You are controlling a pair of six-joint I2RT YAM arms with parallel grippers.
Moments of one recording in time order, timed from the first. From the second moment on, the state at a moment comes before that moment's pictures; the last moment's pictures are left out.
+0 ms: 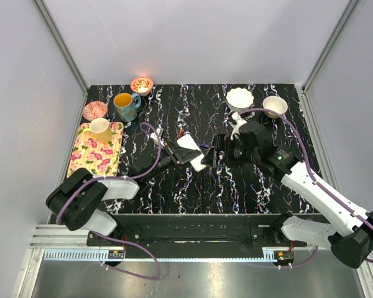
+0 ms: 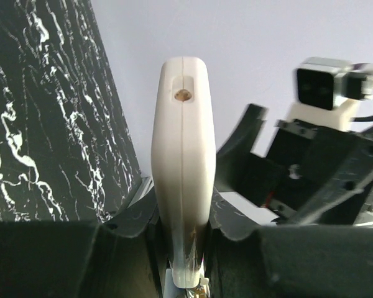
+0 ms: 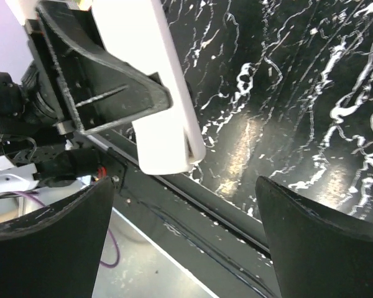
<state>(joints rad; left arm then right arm) -0.69 1.48 0.40 1.18 0.32 -1.40 0.69 1.11 1.11 -0.65 -0.18 0.63</state>
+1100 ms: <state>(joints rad) -0.68 1.37 0.44 1.09 0.35 -1.41 0.59 1.11 0.84 -0.13 -0.59 0.89</state>
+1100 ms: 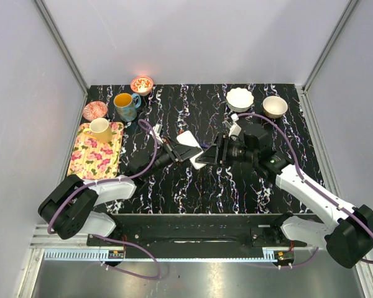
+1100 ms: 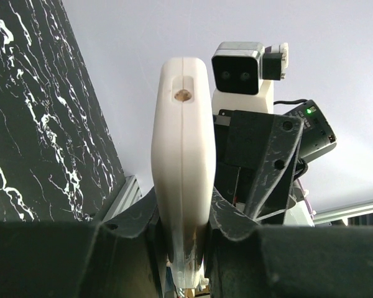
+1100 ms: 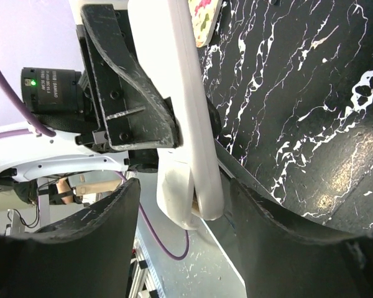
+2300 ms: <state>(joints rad) -0.67 1.36 0.47 1.09 0.39 -1.45 0.58 1.12 0.80 -0.05 -0.66 0.93</state>
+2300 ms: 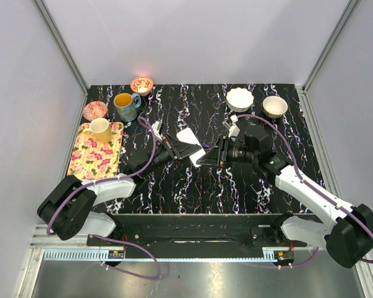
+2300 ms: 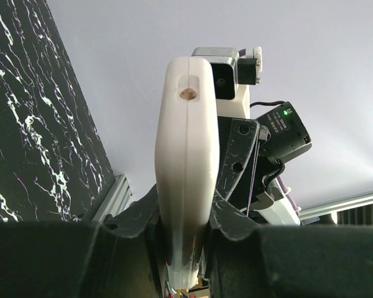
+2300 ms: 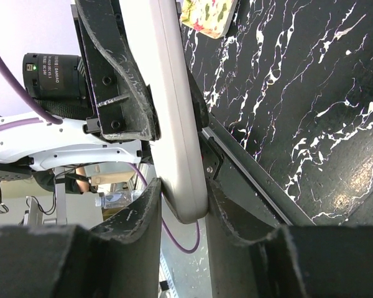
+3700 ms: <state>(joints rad) -0.80 1.38 0.58 0.98 0.21 -1.27 0.48 1.10 0.84 -0.17 -0.70 0.95</state>
